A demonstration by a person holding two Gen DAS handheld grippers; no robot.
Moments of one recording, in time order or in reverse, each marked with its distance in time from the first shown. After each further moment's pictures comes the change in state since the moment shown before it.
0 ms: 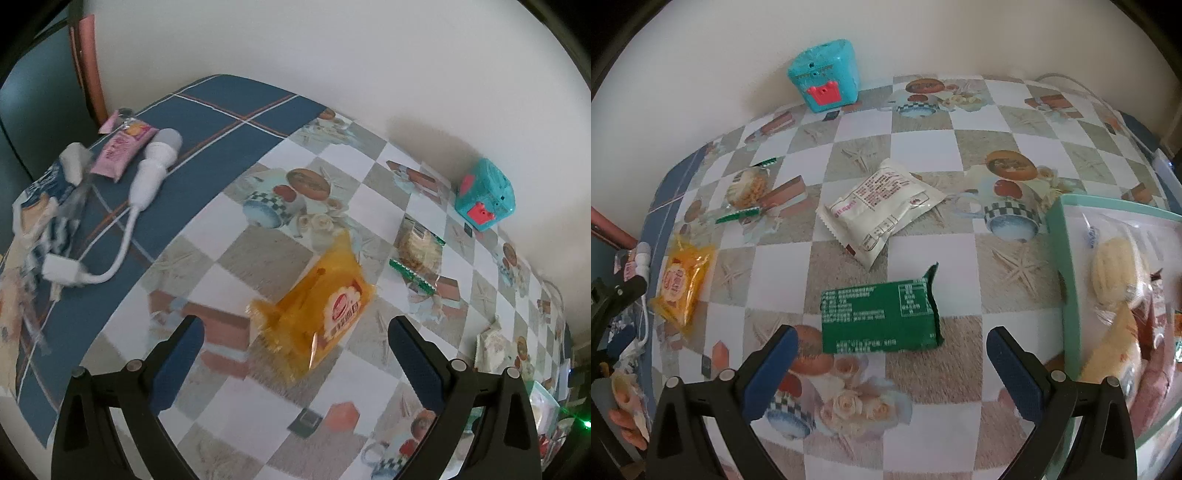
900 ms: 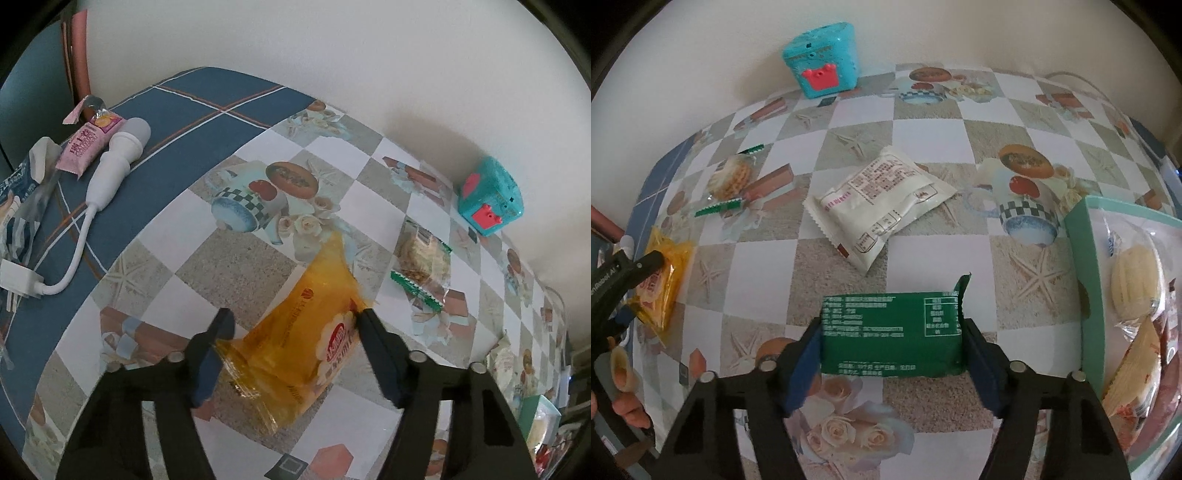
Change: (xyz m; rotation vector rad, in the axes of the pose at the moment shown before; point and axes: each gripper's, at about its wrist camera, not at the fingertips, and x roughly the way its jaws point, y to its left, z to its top) left arm 0.037 -0.008 0.005 -0.011 -0.019 -0.056; right arm 0.023 0.007 0.001 -0.026 0.003 -0.033
